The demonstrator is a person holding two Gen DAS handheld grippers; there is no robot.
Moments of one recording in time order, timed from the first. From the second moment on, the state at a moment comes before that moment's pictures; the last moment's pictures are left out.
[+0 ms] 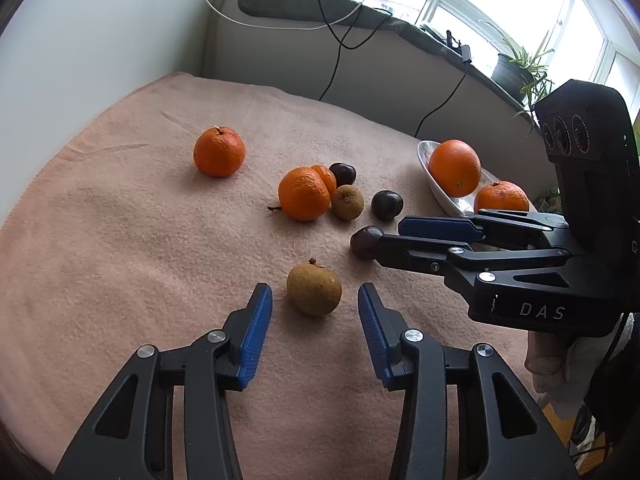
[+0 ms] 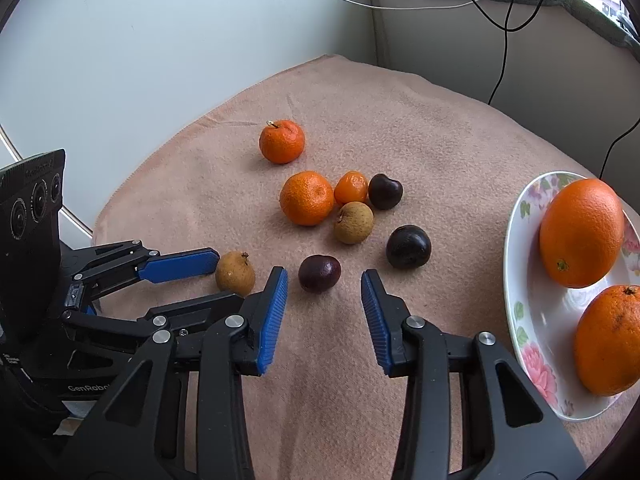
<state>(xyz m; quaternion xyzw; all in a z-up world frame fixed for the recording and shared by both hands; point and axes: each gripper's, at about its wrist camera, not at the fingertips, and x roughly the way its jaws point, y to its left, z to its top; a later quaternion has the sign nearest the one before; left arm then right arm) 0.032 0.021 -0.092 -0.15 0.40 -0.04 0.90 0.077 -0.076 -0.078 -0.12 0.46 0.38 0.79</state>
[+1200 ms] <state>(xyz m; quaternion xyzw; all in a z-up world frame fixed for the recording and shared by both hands) 0.036 0.018 -0.089 -0.17 0.38 -0.05 0.91 0.083 -0.070 -0.080 -0.14 0.45 0.38 0.79</state>
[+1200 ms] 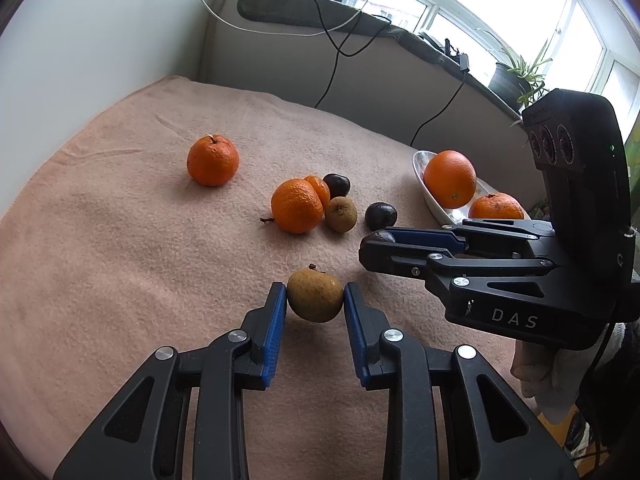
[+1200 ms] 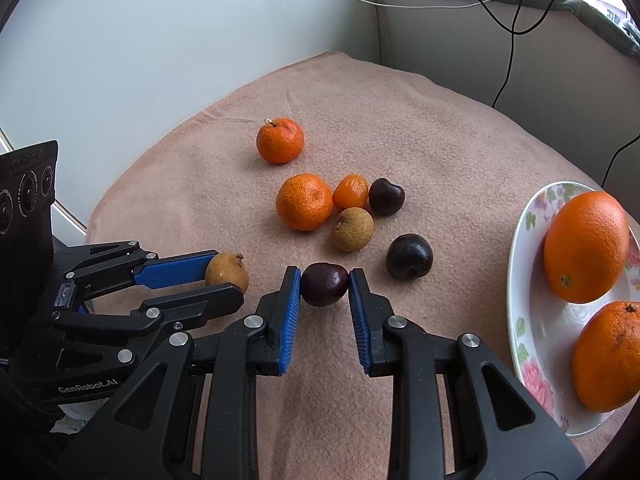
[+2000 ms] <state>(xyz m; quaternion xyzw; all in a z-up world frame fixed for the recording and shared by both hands) 0.057 -0.032 -0.051 -0.13 0.35 -0.10 0.92 0.096 -0.157 -0.031 -0.09 0.41 0.33 0.84</state>
